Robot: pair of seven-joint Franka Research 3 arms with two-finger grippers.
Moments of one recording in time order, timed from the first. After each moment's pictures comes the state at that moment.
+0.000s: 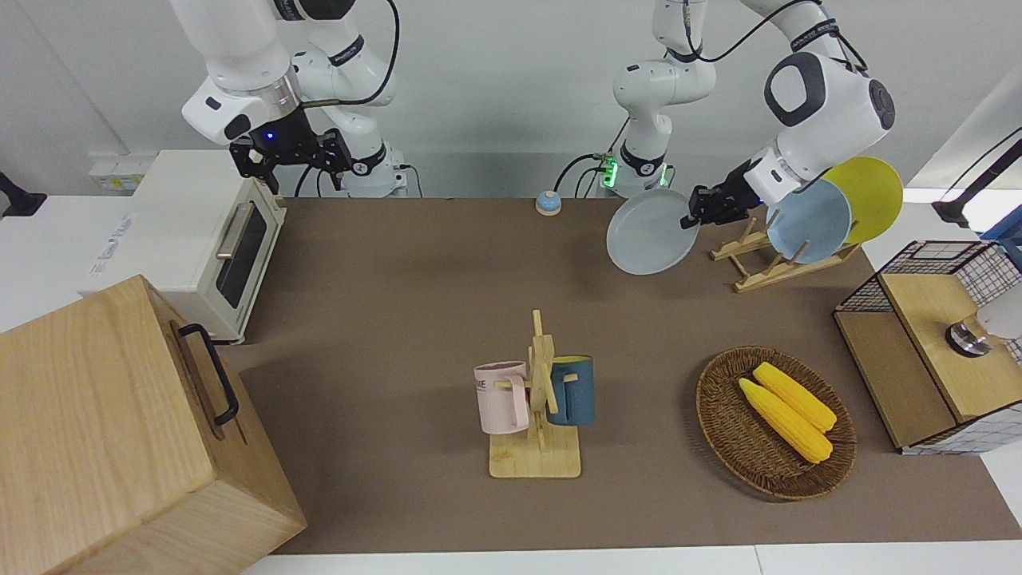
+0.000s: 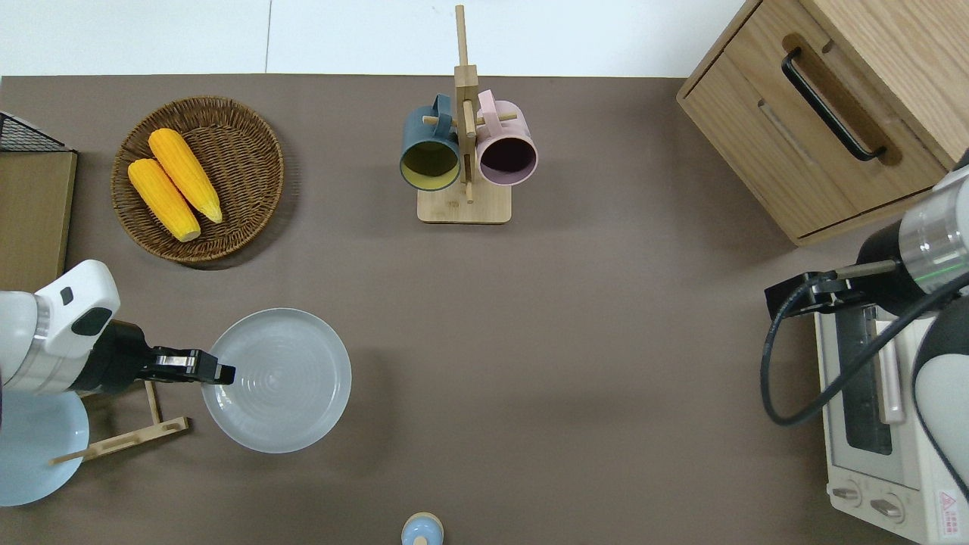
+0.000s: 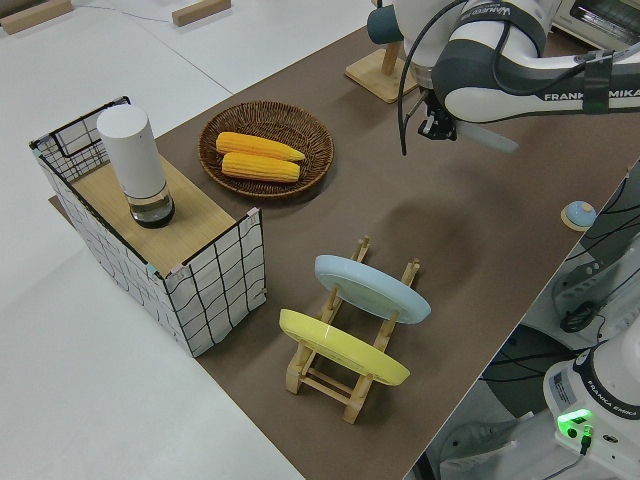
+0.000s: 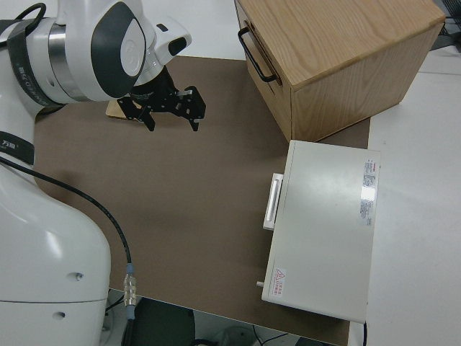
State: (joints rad) left arm 0.17 -0.14 -0.07 -2.10 -0.47 1.70 0.28; right arm -0.26 0.02 0.38 -1.48 -0.03 1.38 0.04
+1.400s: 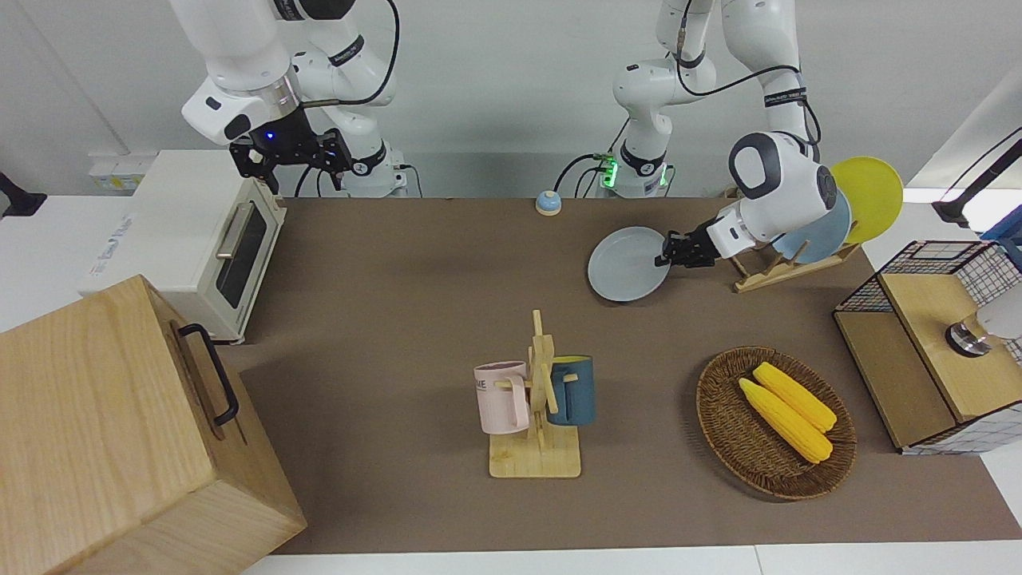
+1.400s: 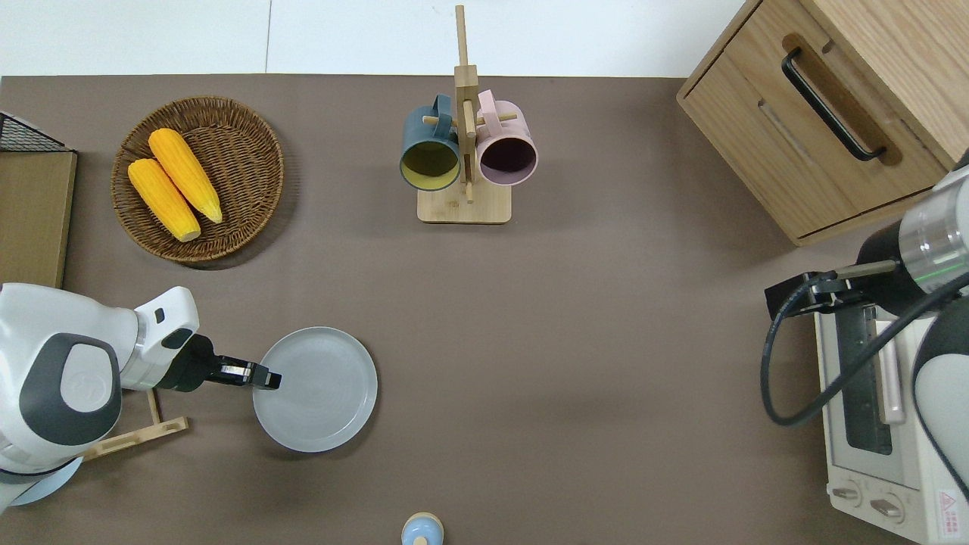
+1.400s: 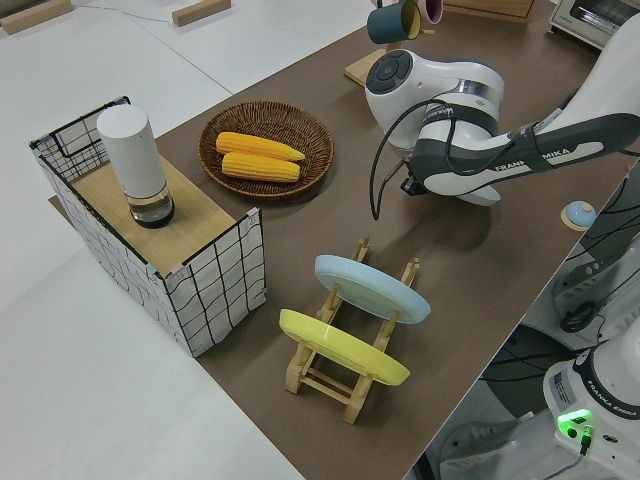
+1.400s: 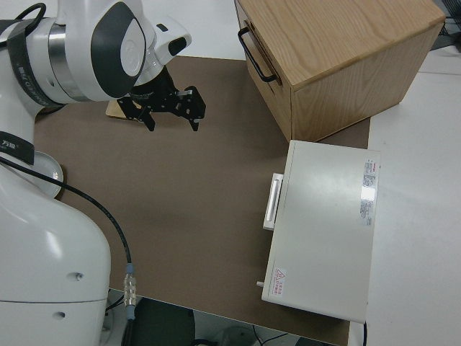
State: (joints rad) left arm 0.15 0.01 -0.08 -2.27 -0.53 1.93 0.52; right arm -0.26 0.02 0.38 -1.48 -0.03 1.38 0.04
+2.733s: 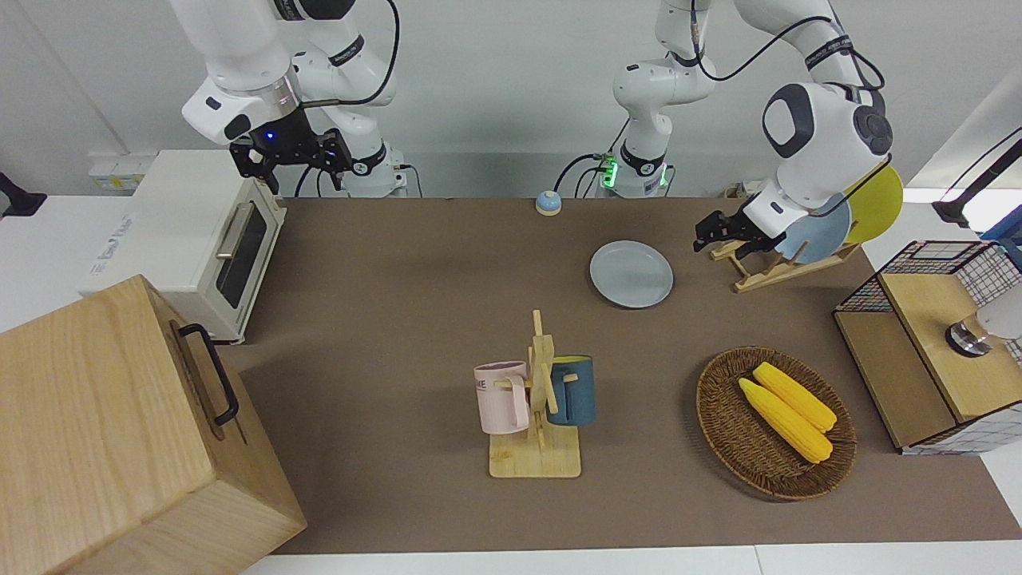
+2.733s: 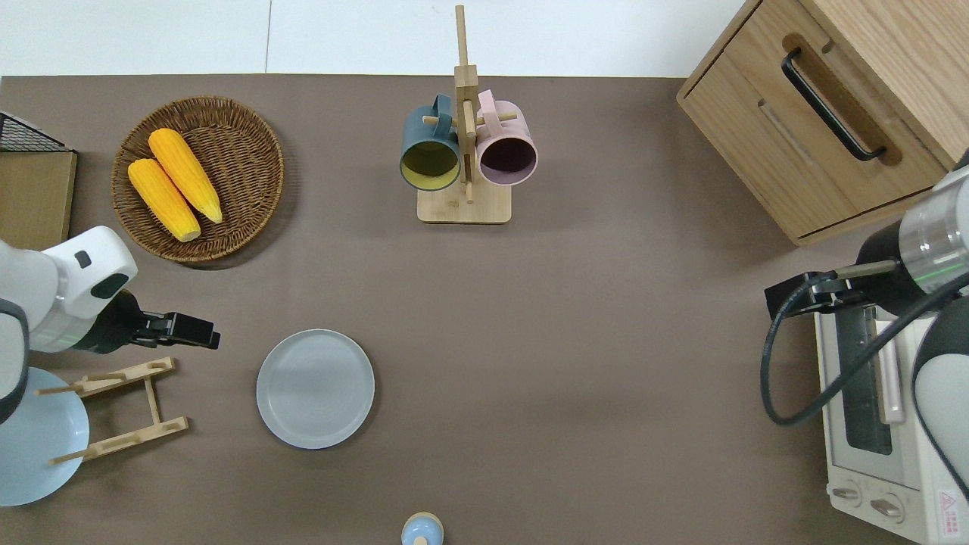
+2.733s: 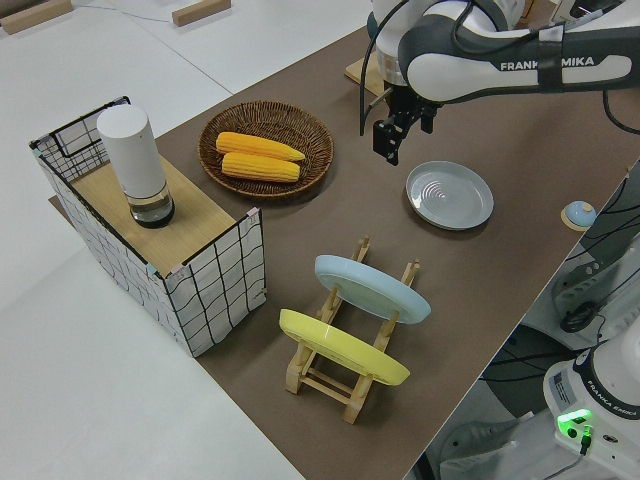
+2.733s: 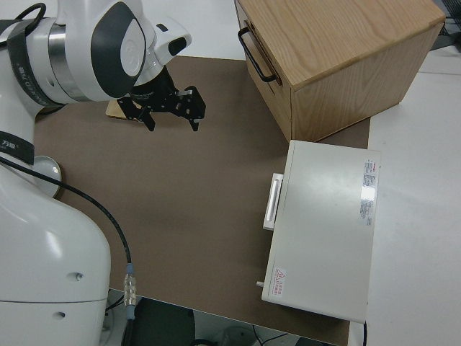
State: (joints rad) left arm 0.15 -0.03 -0.08 -1.98 -0.20 1.78 0.21; right arm -0.26 0.02 0.38 -1.48 -0.03 1.38 0.04
